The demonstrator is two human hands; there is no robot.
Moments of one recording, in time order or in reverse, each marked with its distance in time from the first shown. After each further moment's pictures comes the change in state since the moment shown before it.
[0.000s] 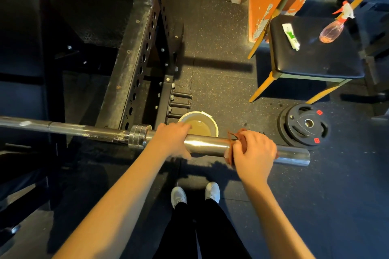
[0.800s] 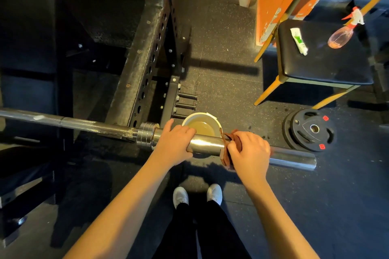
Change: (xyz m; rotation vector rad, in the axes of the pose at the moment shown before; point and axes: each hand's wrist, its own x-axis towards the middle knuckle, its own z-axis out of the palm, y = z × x) left_hand -0.019 -0.003 0.024 0.048 0.325 0.034; right_hand 0.002 -0.014 0.007 0.011 -0.048 -0.098
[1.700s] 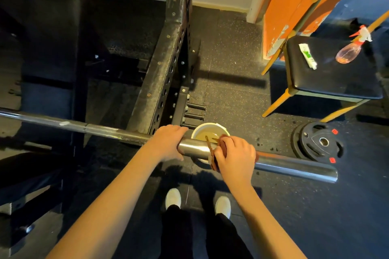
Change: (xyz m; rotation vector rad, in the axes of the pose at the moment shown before) left_hand -0.020 -0.064 -0.047 -0.082 -0.228 -0.107; right_hand -0.005 -0.072 0.046 -0.055 0.091 -0.119
